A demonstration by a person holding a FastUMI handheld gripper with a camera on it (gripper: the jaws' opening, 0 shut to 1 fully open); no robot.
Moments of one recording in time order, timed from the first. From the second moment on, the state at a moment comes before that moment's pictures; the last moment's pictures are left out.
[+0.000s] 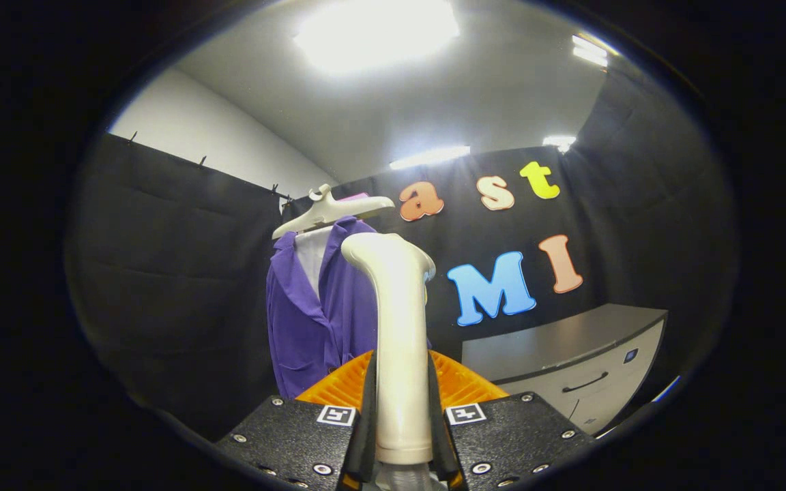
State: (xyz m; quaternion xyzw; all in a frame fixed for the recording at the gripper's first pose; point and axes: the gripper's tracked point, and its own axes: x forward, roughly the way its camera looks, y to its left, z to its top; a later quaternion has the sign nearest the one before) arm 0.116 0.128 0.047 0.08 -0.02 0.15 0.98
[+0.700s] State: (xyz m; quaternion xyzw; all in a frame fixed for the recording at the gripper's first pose) arm 0.219 0.222 0.105 0.05 -0.04 0.21 0.98
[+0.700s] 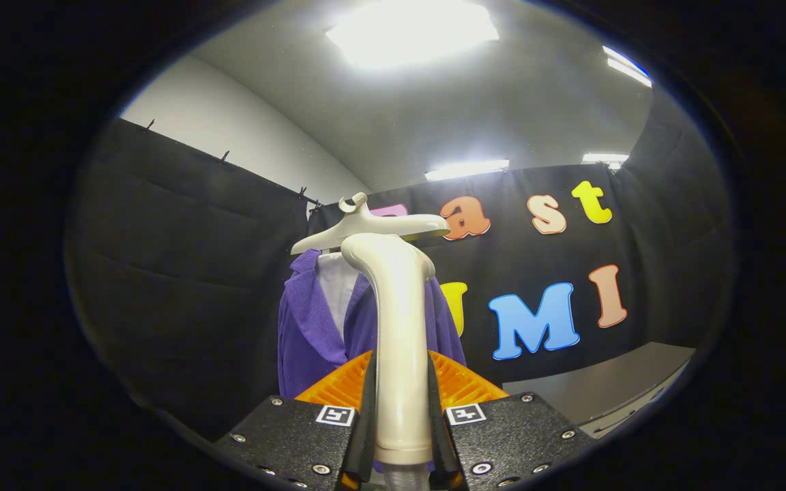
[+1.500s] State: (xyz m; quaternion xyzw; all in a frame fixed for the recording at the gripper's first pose) arm 0.223 0.250 -0.027 0.01 0.08 0.20 0.98
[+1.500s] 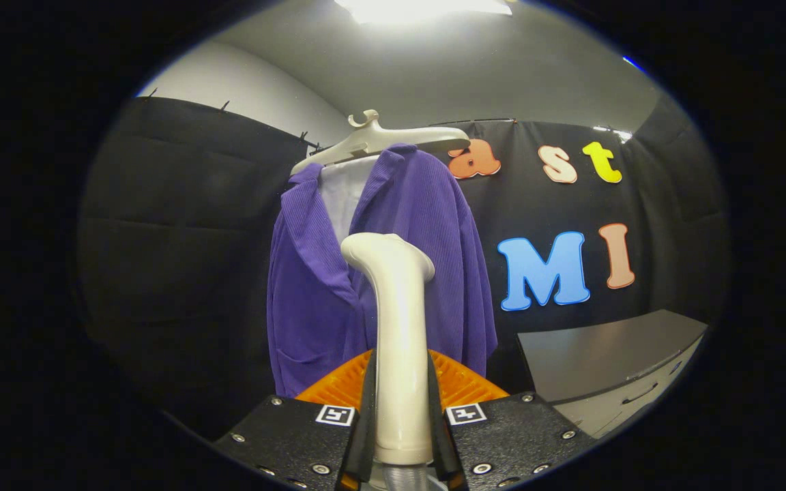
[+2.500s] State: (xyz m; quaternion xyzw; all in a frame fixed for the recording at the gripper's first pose) arm 0.148 0.232 -0.181 -0.02 0.20 0.19 0.96
